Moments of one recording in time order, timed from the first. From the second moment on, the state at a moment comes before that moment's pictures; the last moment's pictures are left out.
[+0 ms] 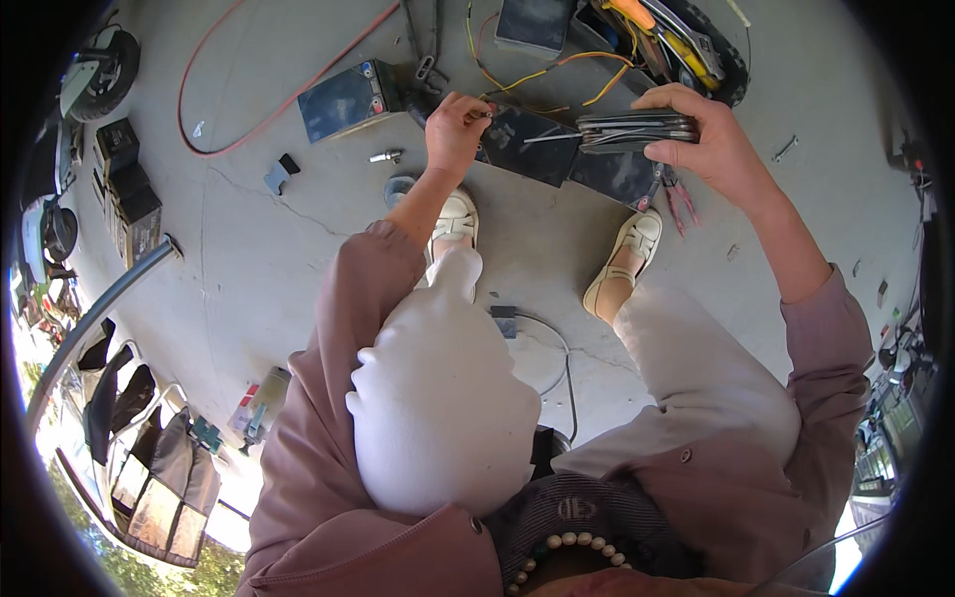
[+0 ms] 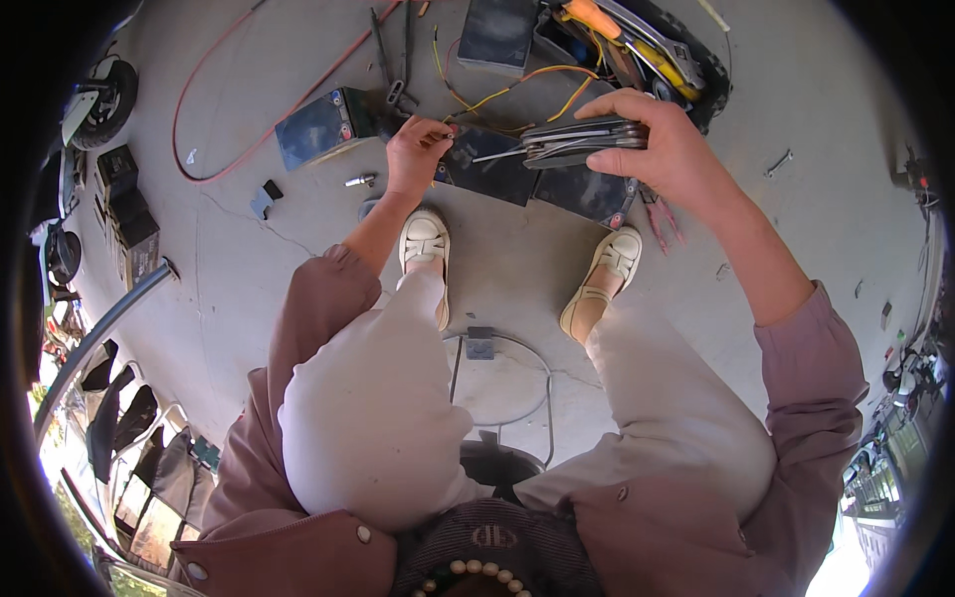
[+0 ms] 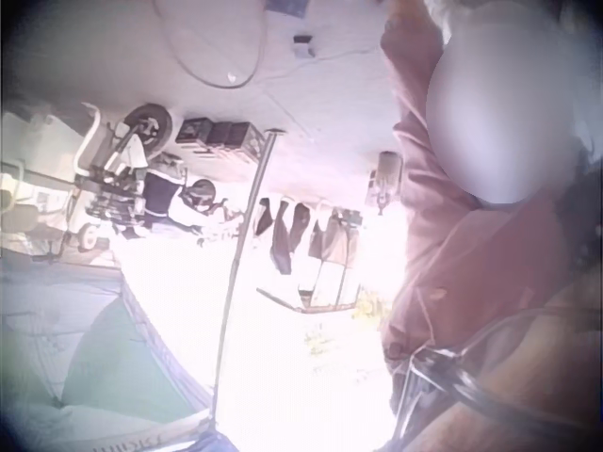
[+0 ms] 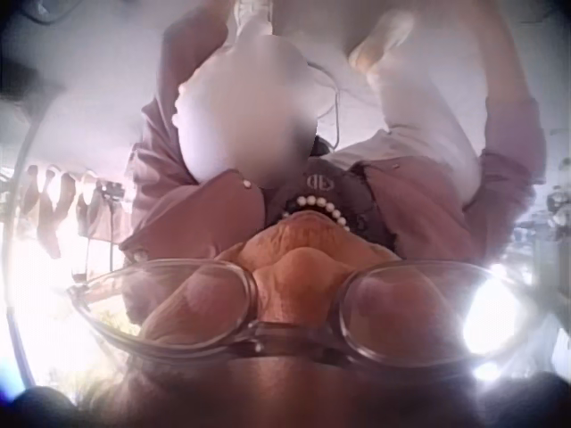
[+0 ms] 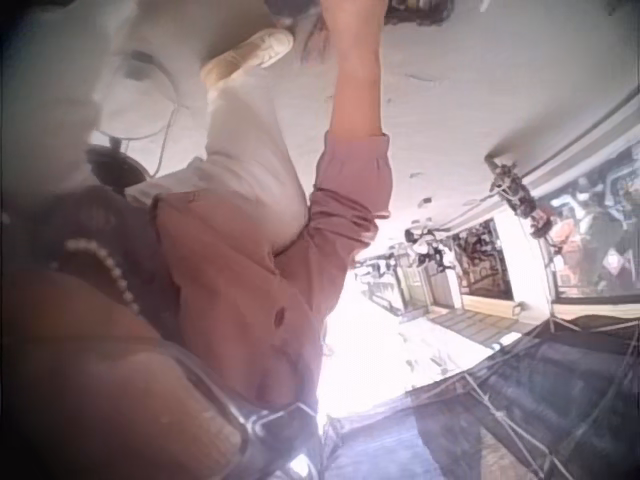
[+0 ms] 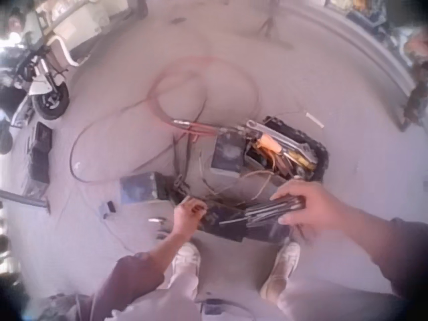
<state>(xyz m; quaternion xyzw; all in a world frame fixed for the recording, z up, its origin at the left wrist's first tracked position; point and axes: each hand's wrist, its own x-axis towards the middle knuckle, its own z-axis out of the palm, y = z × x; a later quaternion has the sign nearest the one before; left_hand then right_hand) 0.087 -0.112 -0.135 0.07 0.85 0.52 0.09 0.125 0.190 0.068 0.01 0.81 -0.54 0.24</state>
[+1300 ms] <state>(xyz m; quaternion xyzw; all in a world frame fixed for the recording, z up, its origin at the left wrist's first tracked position) 0.088 -0.111 -0.143 0.10 0.88 0.46 0.05 0.071 0.067 0.039 -0.34 0.91 -0.22 0.04</state>
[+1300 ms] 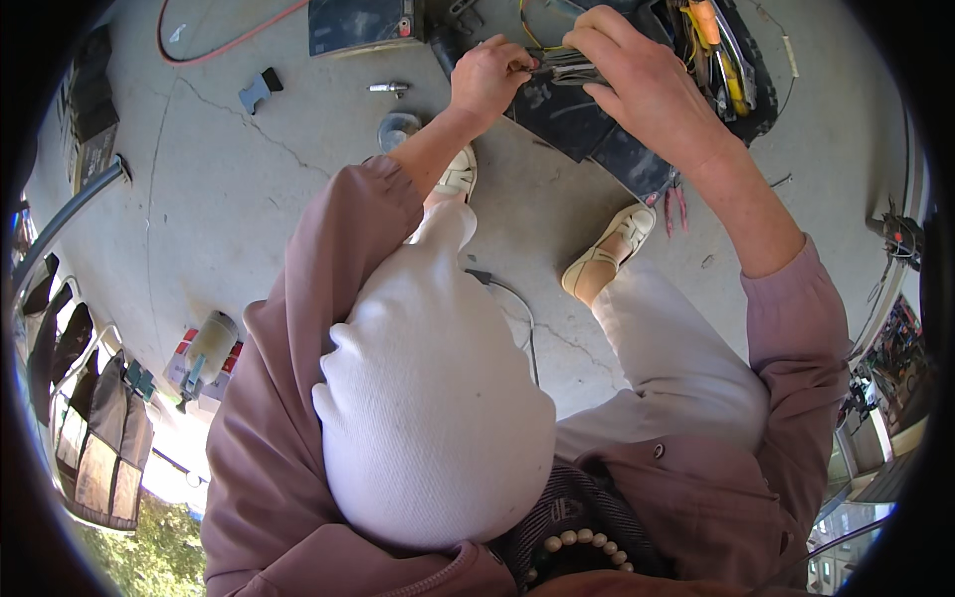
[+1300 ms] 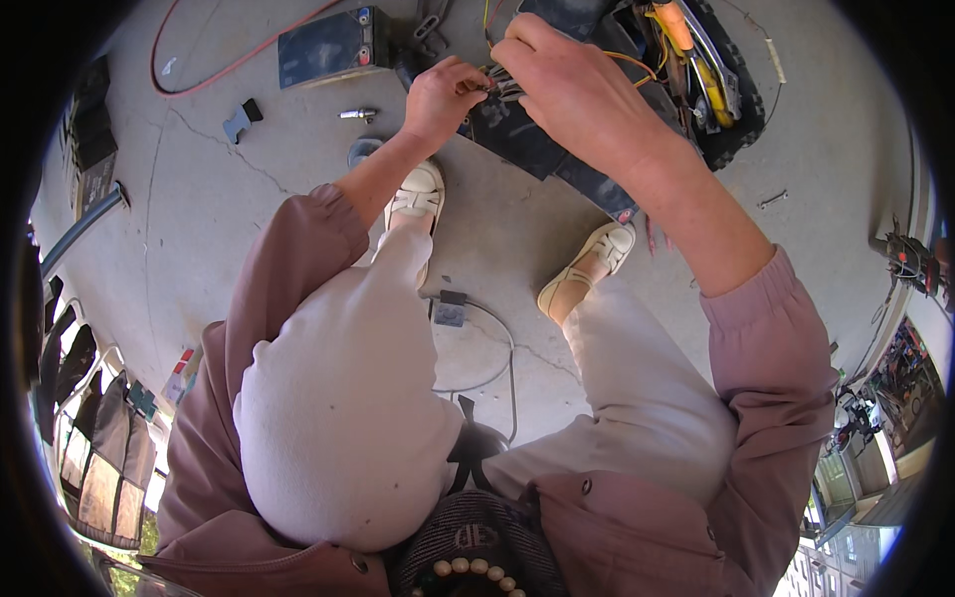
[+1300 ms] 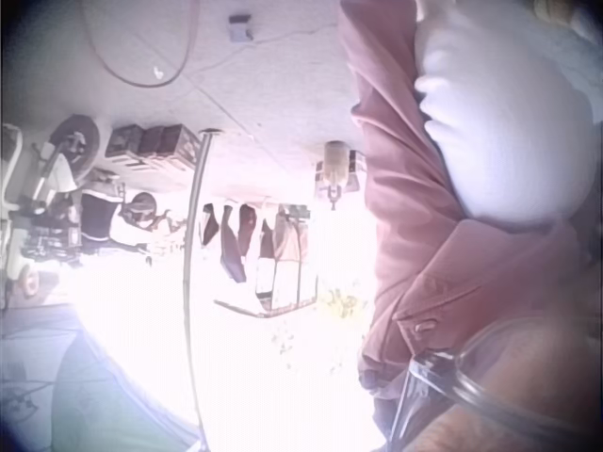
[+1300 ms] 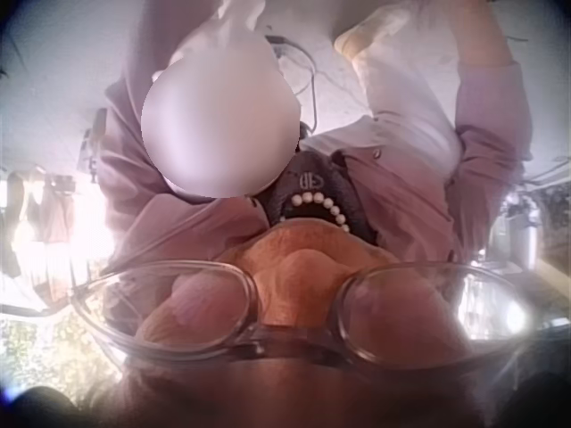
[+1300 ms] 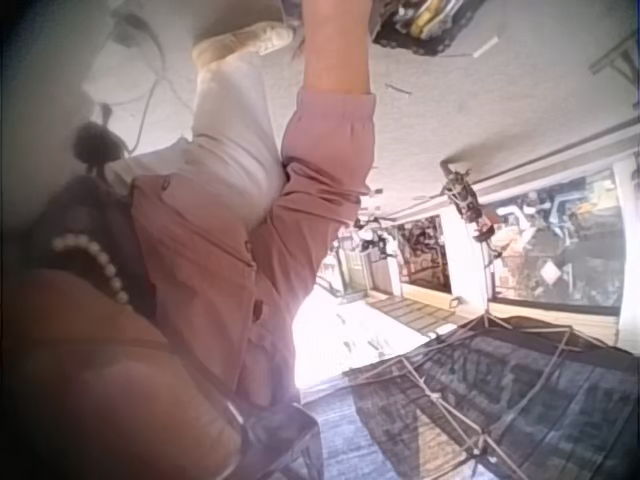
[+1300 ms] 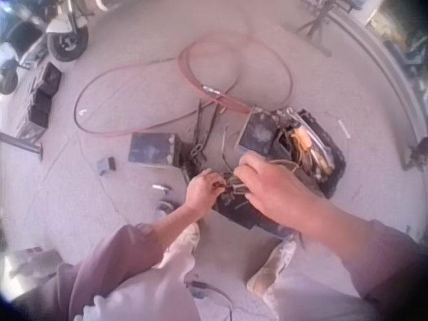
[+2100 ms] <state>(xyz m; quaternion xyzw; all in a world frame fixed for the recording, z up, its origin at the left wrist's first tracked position) 0.089 -0.115 -0.149 0.09 0.89 0.44 0.05 0.071 0.047 0.055 -0.21 0.96 -0.07 0.16</state>
